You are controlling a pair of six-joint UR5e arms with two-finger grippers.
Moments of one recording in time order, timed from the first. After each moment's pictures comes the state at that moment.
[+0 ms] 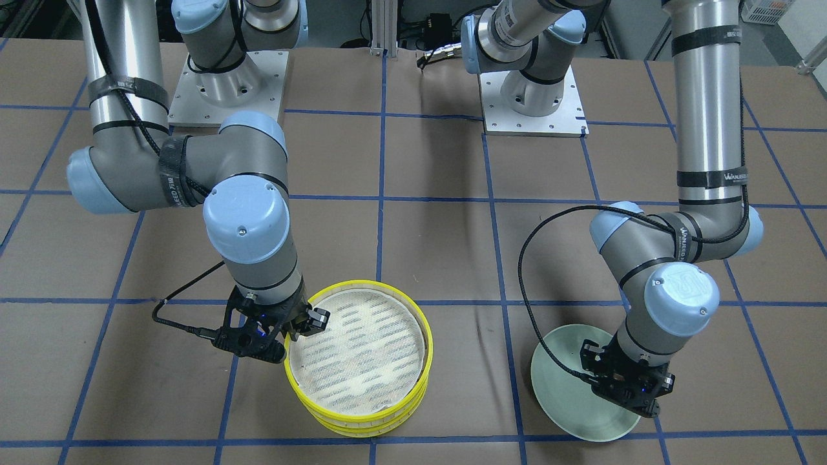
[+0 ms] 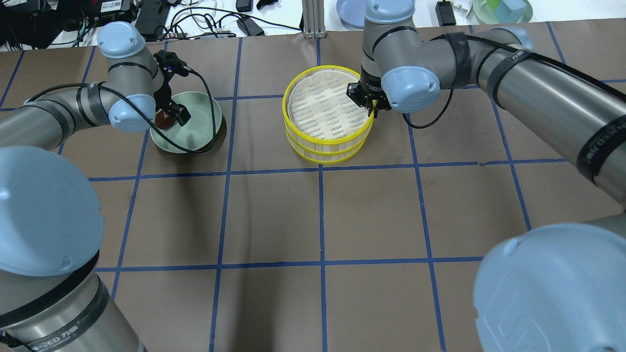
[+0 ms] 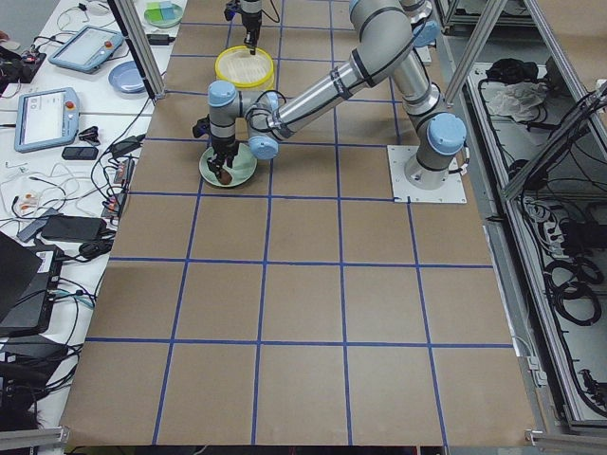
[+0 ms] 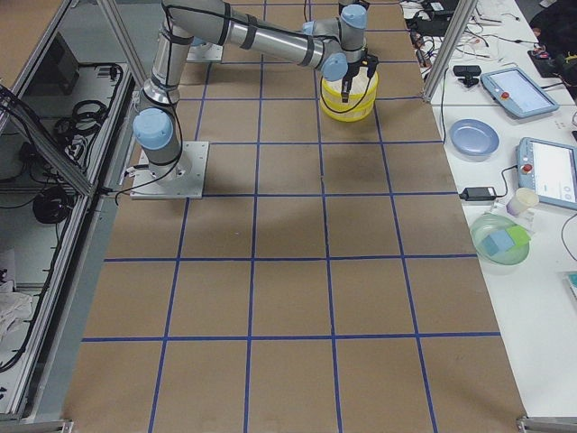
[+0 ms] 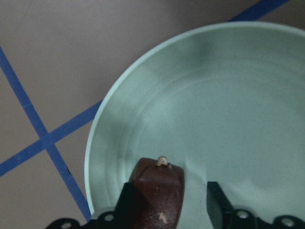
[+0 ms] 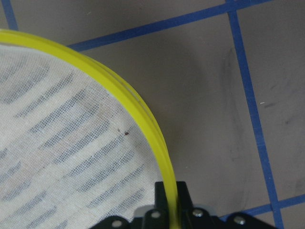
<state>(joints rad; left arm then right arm) -1.39 -2.20 -1.59 -0.76 1.68 0.71 1.75 -1.08 1.50 -2.08 -1.61 0.42</state>
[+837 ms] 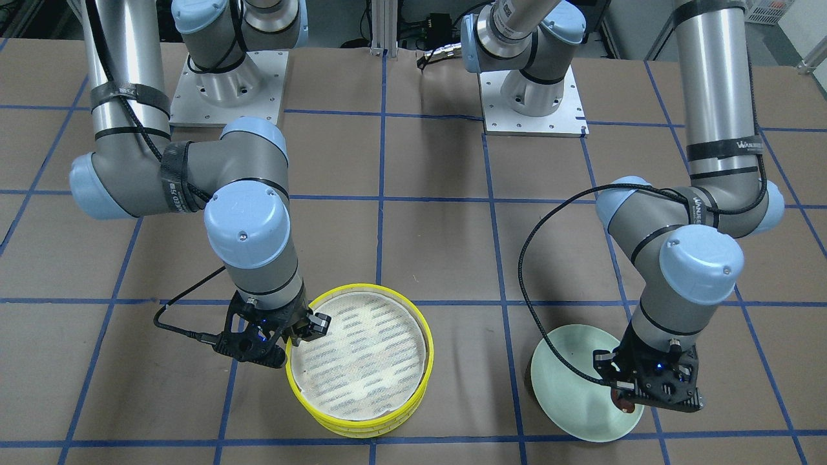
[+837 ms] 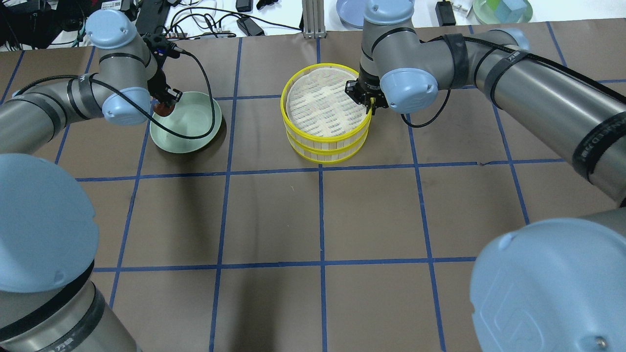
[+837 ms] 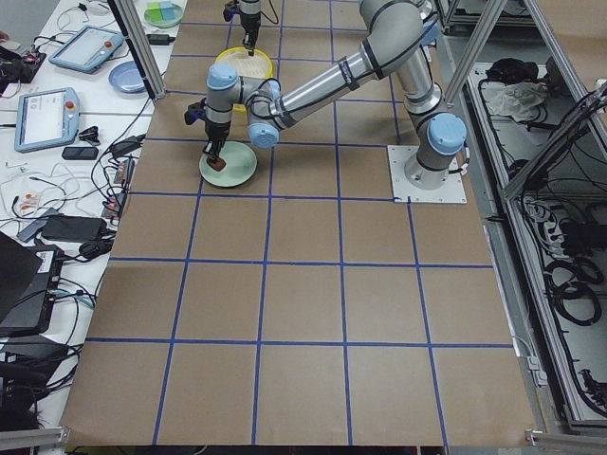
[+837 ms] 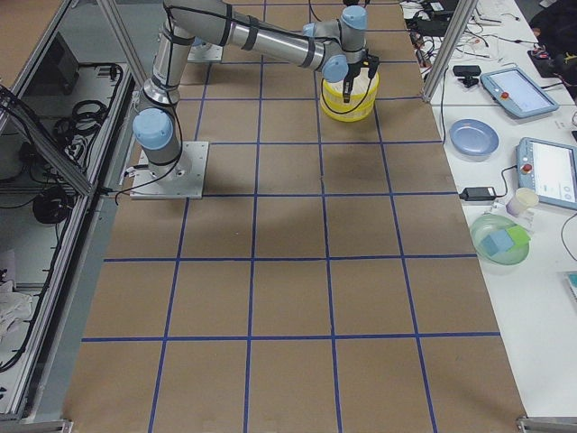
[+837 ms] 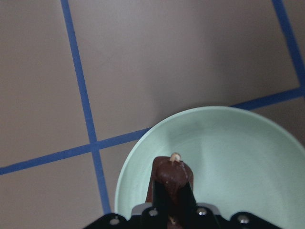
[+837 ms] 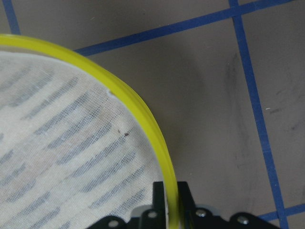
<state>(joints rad) -1.41 -2.09 -1.57 -0.73 1.62 0.37 1.75 -1.07 1.50 -2.09 -1.60 0.42</state>
